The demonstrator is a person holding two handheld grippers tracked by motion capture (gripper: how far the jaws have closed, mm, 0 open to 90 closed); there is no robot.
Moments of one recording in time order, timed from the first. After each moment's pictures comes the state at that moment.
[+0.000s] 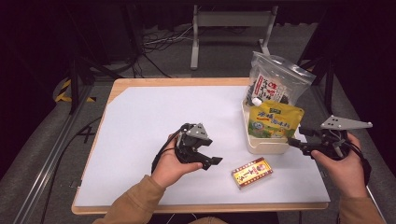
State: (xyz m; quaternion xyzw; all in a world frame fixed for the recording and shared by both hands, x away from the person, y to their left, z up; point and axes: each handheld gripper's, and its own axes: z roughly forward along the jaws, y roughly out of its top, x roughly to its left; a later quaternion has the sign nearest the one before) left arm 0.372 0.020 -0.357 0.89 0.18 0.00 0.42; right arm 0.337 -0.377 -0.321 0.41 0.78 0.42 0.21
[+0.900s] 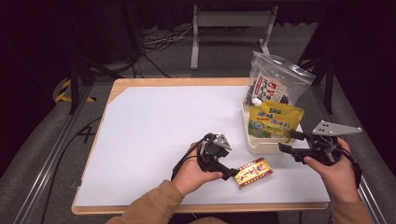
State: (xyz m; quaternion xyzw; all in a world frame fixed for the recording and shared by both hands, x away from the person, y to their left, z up) left arm 0.362 -0.040 -0.389 0.91 0.17 -0.04 0.38; right arm 0.332 -0.359 -0.332 0.38 0.79 0.44 0.19
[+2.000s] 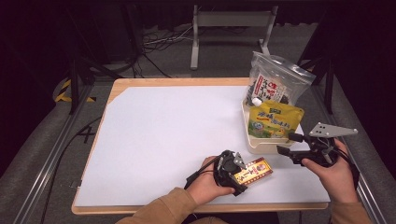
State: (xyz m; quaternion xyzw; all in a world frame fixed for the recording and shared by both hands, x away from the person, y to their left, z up) left arm 0.345 -0.080 -0.437 0.94 0.13 -0.01 0.32; right arm 0.332 -0.357 -0.339 0.38 0.79 0.44 0.18
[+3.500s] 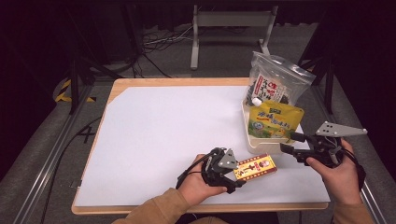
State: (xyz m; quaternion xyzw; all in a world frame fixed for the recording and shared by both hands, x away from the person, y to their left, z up) left arm 0.328 -0.042 -0.397 0.90 0.10 0.03 0.43; right arm 0.324 -0.360 -0.325 0.39 0.78 0.46 0.18
